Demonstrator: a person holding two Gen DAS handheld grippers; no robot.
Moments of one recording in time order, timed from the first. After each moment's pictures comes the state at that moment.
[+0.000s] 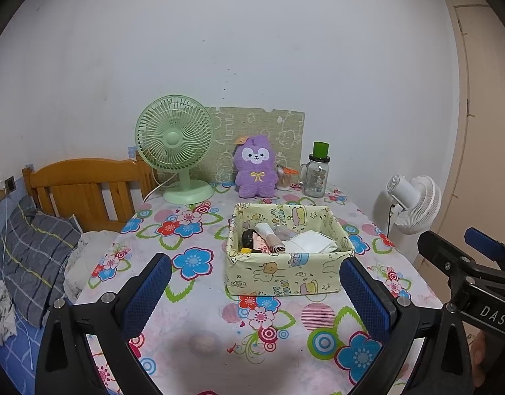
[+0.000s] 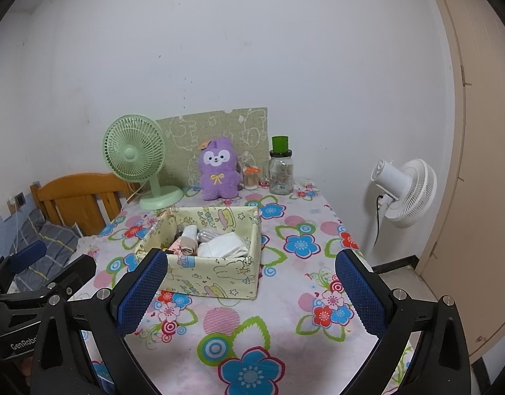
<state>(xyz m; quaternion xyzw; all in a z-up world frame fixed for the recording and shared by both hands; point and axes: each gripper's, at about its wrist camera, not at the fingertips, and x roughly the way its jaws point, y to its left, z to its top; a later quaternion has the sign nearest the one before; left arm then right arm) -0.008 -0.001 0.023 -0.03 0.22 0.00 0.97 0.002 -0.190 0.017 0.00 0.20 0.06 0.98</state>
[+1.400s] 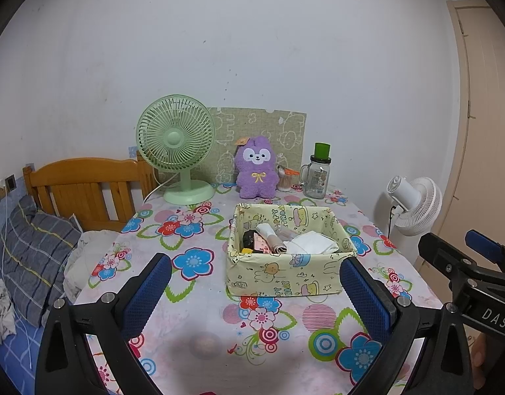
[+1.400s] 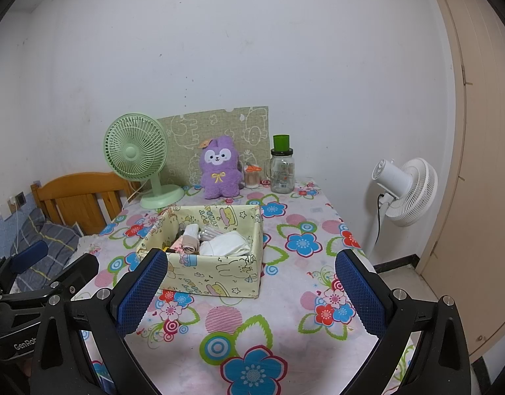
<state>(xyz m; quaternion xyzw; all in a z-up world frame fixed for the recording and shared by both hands) -0.009 0.000 0.021 -0.03 0.22 0.00 0.98 0.001 -0.186 0.016 0.00 0.21 0.06 0.98</state>
